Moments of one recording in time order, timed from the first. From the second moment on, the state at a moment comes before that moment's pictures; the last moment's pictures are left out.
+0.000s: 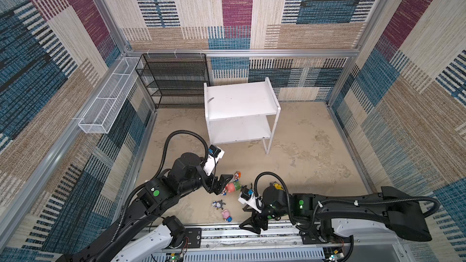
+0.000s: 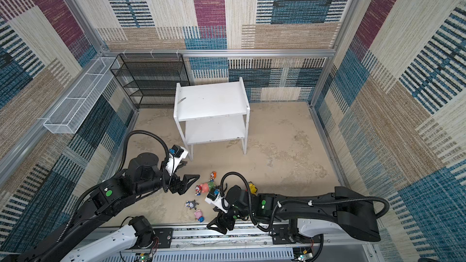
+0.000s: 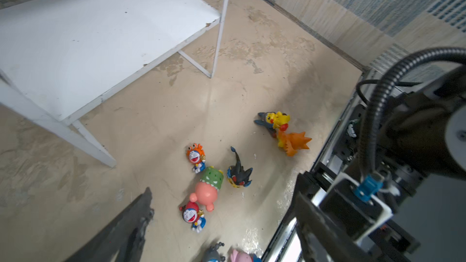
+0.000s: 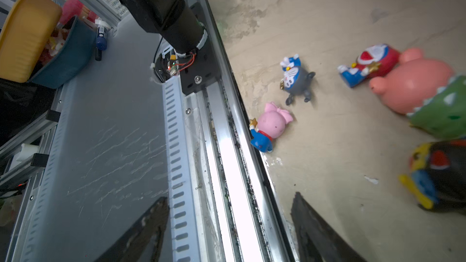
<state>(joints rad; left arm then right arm) -0.77 0.75 0.89 -0.71 0.07 -0.13 1.31 1.23 0.50 0.06 -0.28 0.36</state>
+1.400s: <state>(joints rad) -0.76 0.47 0.89 -0.96 -0.55 -0.29 1.36 1.76 1.00 -0.34 -0.08 0.59</state>
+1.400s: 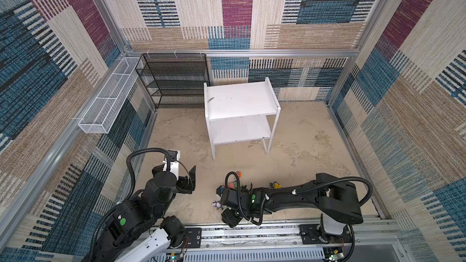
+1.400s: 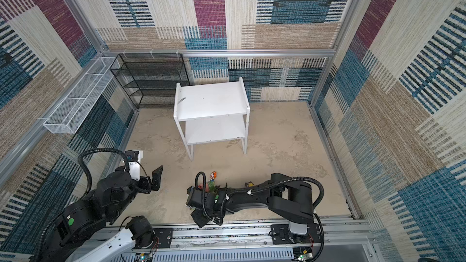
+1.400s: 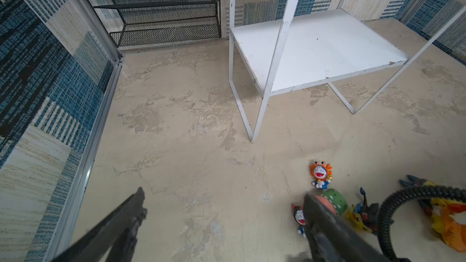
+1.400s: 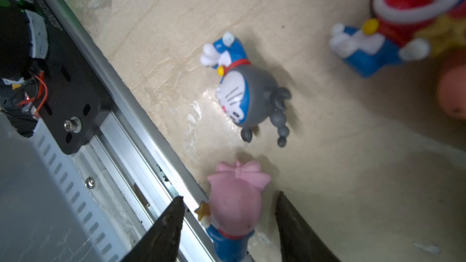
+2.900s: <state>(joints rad) -0.78 0.67 0.93 -0.81 0.65 0.06 1.02 0.88 0.42 0.28 -0.79 0.53</state>
